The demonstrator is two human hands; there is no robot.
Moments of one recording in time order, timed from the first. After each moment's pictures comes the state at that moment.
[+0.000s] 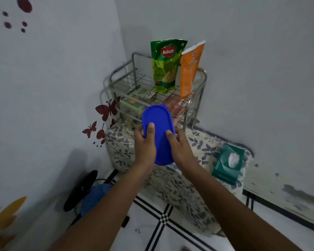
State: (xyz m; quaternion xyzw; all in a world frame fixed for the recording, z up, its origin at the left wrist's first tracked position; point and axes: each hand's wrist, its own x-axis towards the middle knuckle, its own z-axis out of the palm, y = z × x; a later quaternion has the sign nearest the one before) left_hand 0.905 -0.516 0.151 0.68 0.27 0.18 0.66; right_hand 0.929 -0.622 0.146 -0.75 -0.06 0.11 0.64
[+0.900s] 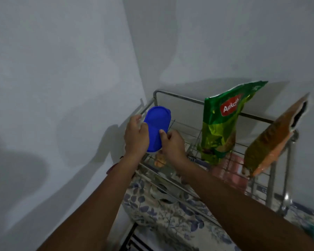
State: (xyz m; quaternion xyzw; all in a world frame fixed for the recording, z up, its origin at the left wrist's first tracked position) left_hand 1.293 -0.222 0.177 0.82 0.24 0.22 0.48; right_hand 1.312 -0.329 0.148 -0.80 -0.01 0.05 0.60
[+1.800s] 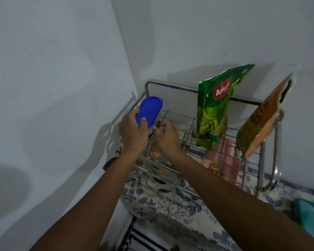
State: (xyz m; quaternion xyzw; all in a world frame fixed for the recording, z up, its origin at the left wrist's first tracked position) left_hand 1.274 -0.223 0.166 0.86 0.17 0.24 0.42; right_hand 1.293 -0.327 0.131 -0.83 -0.03 0.01 0.56
